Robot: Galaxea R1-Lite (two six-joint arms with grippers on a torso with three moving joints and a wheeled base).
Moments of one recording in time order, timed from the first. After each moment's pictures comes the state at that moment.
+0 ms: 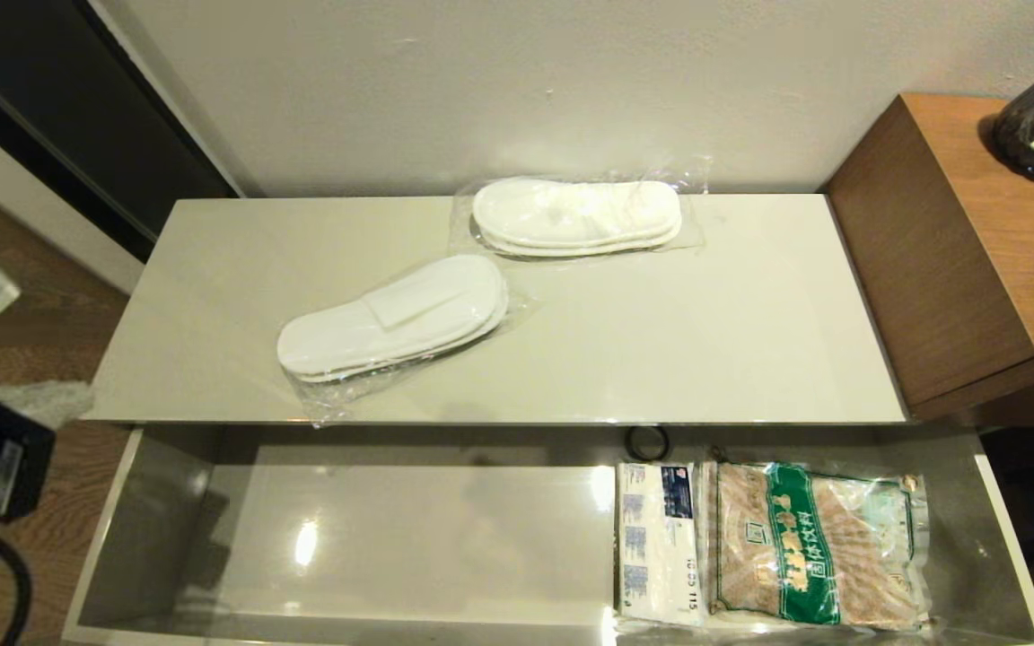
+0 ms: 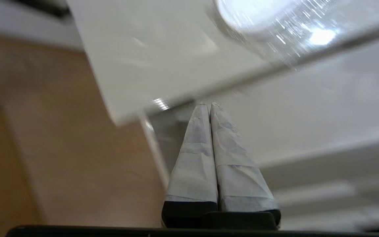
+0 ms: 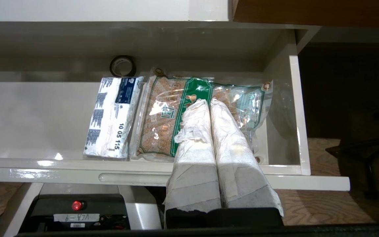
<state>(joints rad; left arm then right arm) 0.00 1.08 -0.84 0.15 0.02 0.47 0.00 0.00 0.00 0.02 0.01 -0.05</state>
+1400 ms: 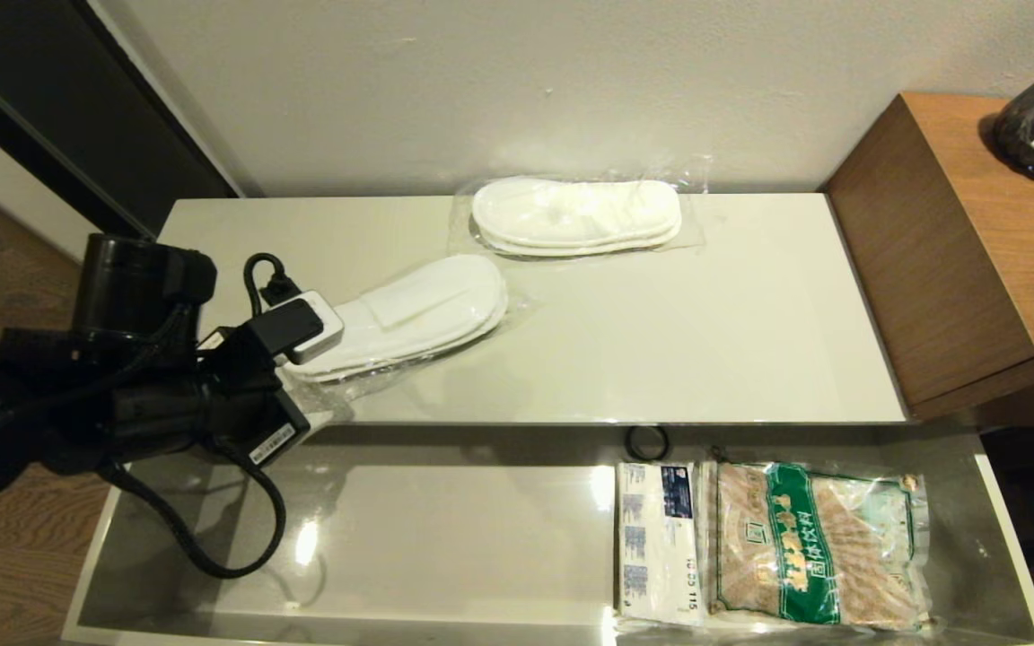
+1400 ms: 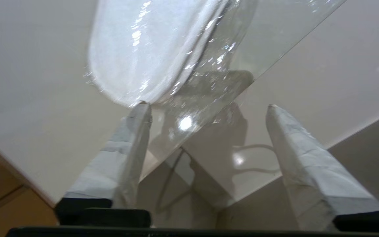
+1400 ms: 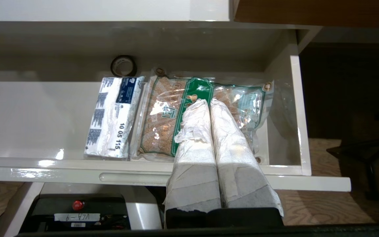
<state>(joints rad) -0.30 1.55 -0.91 -0.06 0.16 0.72 0.00 0.00 0.00 0.02 0.01 -0.05</state>
